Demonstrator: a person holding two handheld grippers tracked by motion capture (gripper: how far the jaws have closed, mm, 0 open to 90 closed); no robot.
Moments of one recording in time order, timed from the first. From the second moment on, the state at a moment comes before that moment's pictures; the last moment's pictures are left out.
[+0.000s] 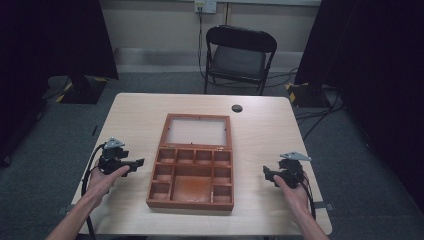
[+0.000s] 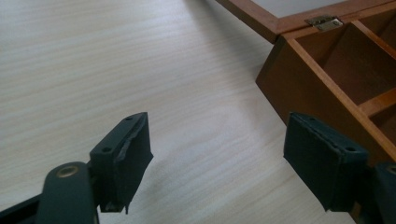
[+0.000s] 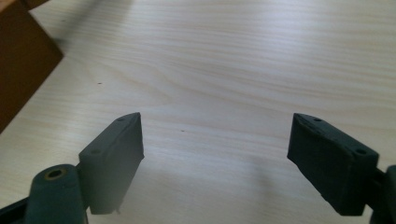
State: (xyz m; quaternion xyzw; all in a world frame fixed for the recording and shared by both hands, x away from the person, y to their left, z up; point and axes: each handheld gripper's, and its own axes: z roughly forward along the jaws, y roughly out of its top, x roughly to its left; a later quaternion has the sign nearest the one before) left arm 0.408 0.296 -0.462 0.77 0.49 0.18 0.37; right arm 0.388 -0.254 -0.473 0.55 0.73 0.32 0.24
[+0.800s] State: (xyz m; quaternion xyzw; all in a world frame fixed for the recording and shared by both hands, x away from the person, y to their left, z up) left arm 0.442 0.278 -0.441 0.75 0.47 0.17 0.42; right arm 0.424 -0.205 -0.440 0.49 0.76 0.38 0.17
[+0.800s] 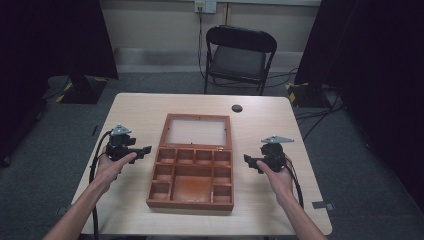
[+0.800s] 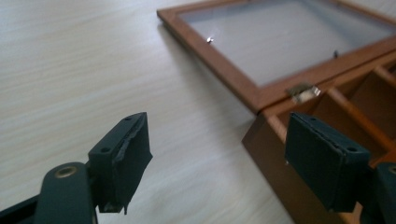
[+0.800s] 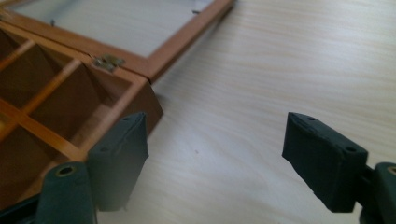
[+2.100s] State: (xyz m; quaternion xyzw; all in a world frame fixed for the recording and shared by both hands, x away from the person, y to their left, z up) left arm 0.512 0.225 -0.460 0.77 0.49 0.11 0.39; right arm 0.525 -0.140 -0.466 0.52 0.74 0.42 0.09
